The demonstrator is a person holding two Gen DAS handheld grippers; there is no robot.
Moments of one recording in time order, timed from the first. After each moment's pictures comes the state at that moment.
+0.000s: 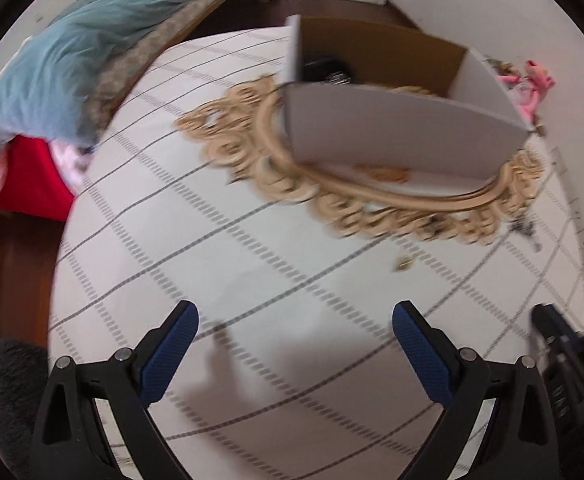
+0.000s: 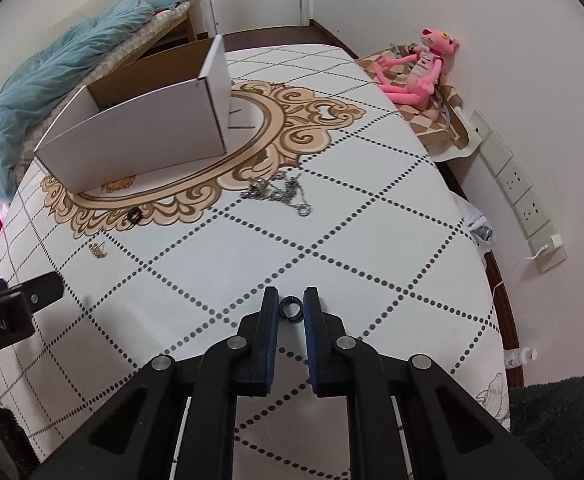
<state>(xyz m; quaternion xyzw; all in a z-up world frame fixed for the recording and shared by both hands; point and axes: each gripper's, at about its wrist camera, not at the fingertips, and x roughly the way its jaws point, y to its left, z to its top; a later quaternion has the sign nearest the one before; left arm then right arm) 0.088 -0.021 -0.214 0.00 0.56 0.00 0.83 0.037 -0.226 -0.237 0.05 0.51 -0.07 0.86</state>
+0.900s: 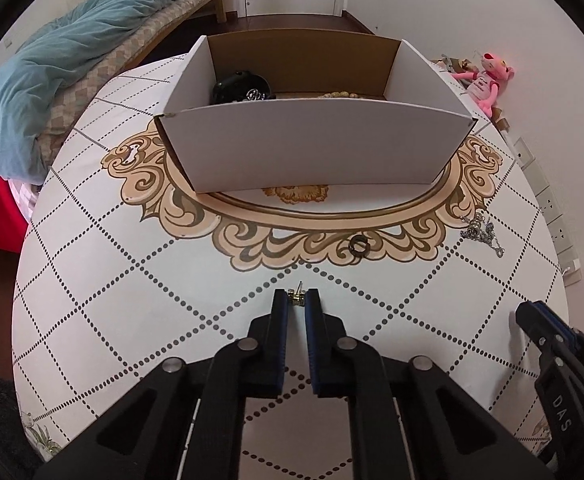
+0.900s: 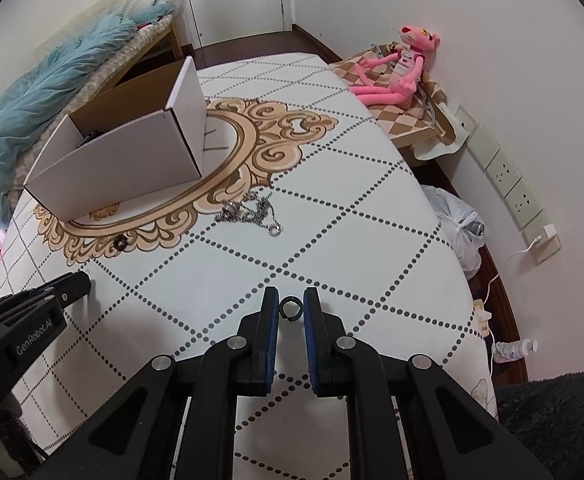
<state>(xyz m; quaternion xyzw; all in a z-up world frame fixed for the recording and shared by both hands) 0.095 -0.057 -0.223 0.01 0.54 -0.06 0.84 0.039 -0.241 -0.227 0.07 0.49 -0.09 0.86</state>
